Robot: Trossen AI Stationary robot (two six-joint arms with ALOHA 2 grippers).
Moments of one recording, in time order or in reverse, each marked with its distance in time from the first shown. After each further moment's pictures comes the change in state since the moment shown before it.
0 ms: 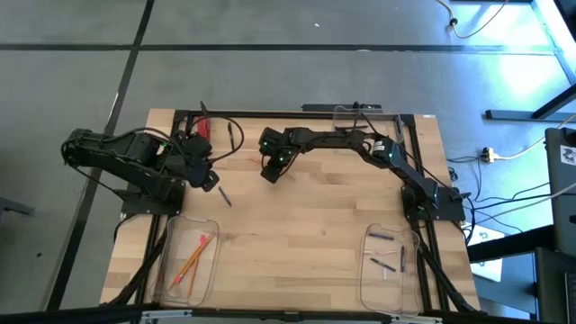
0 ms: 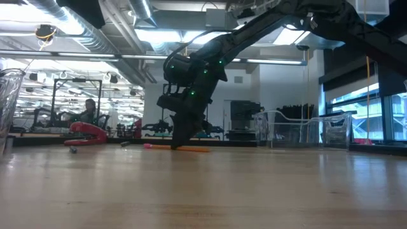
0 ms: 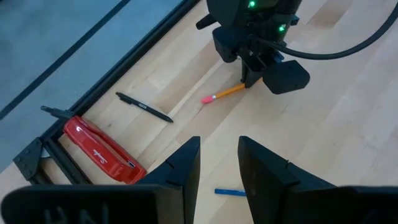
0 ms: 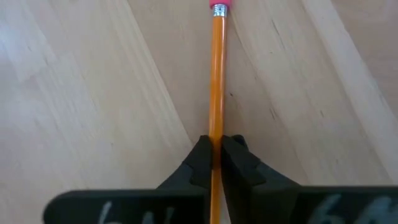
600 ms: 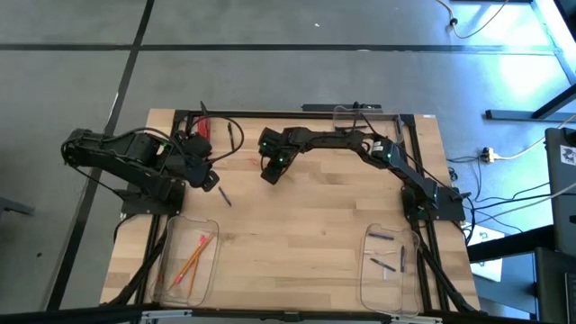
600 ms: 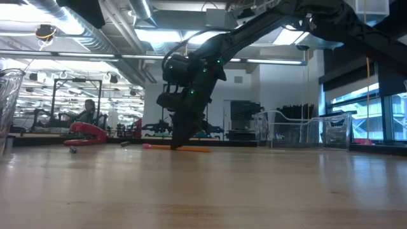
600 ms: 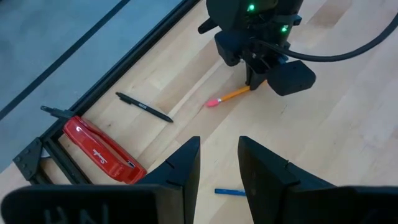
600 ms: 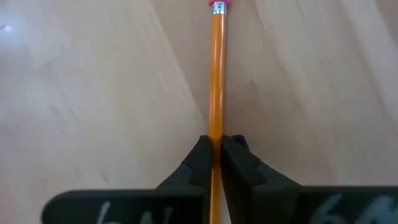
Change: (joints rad) left arm 0.000 0.000 0.000 0.000 0.001 0.000; right arm 0.003 0.004 0.037 -0.051 -0.050 -0.005
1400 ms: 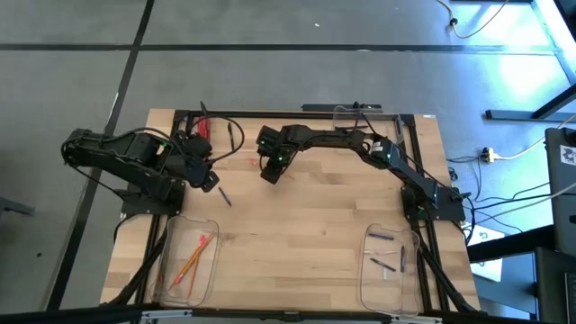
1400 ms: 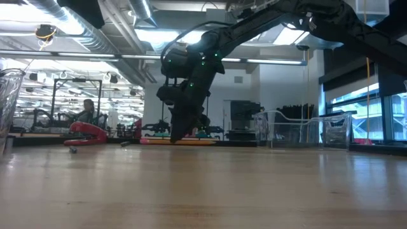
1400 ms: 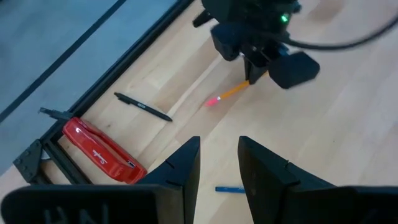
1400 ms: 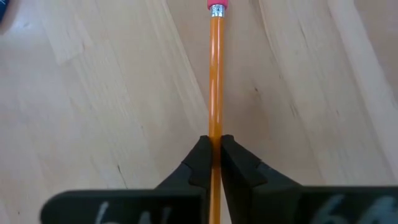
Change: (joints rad) left arm 0.000 0.000 0.000 0.000 0.010 0.019; right arm 0.002 0.000 0.073 -0.075 0.008 -0.051
